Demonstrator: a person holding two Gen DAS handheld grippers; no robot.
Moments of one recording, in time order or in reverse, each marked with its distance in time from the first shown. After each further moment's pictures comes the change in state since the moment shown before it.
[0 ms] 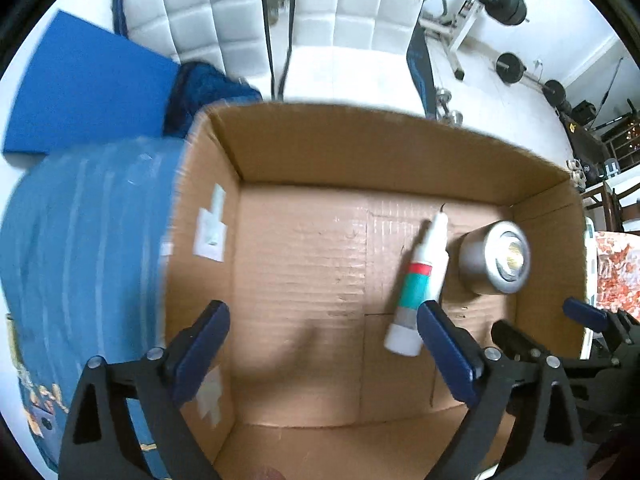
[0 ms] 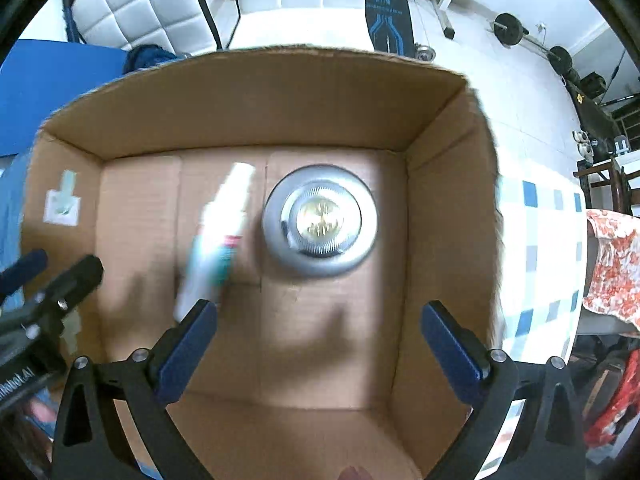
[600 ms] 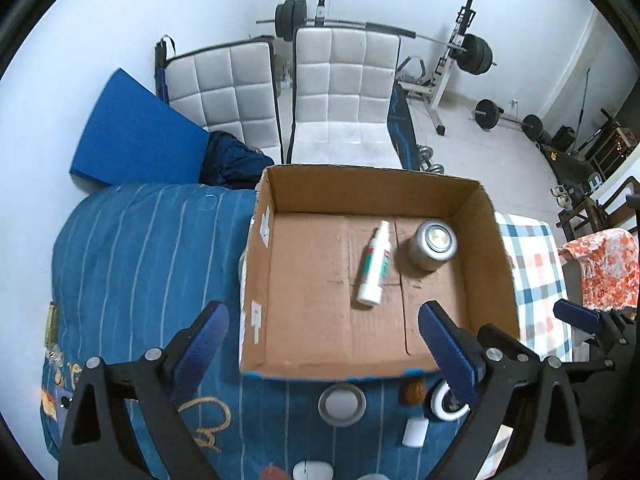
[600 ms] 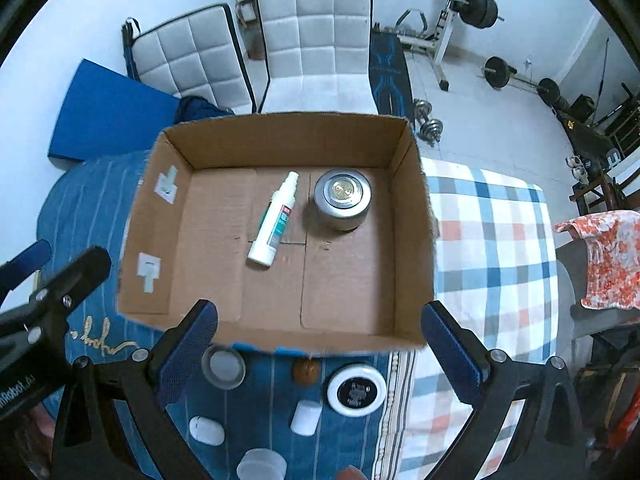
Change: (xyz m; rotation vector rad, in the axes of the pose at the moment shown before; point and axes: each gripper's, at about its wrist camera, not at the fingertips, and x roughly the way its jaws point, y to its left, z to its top) left arm -0.141 0.010 -0.086 0.043 -0.275 0.019; right arm -0.137 -0.025 -0.116 -0.001 -0.242 0.055
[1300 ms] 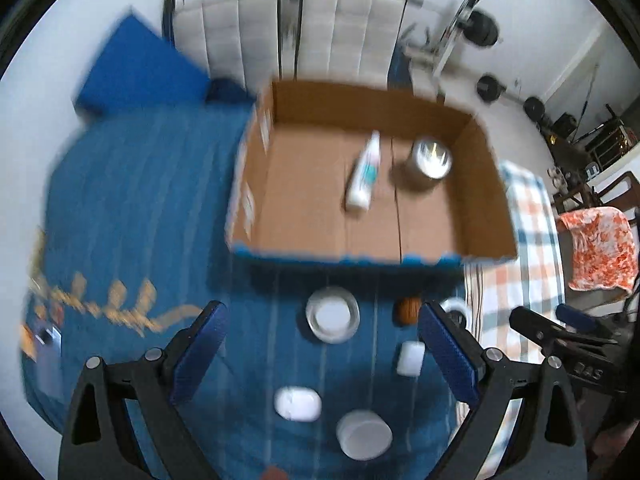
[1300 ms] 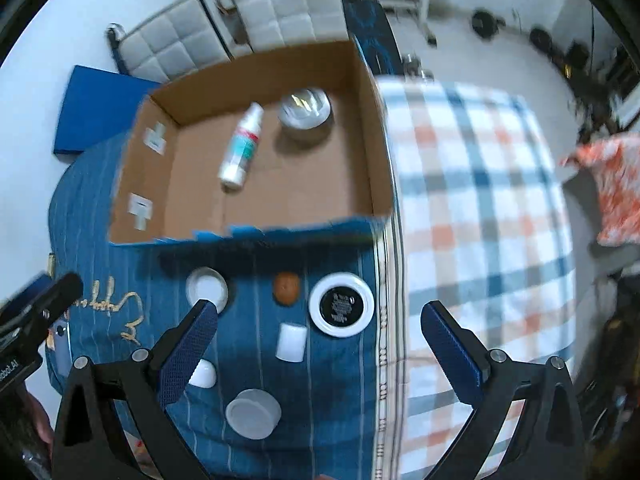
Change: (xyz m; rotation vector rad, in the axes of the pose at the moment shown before) left arm 0.011 0.003 -0.078 -0.064 0.155 -0.038; right arm 0.013 -0.062 -0.091 0.140 0.118 0.074
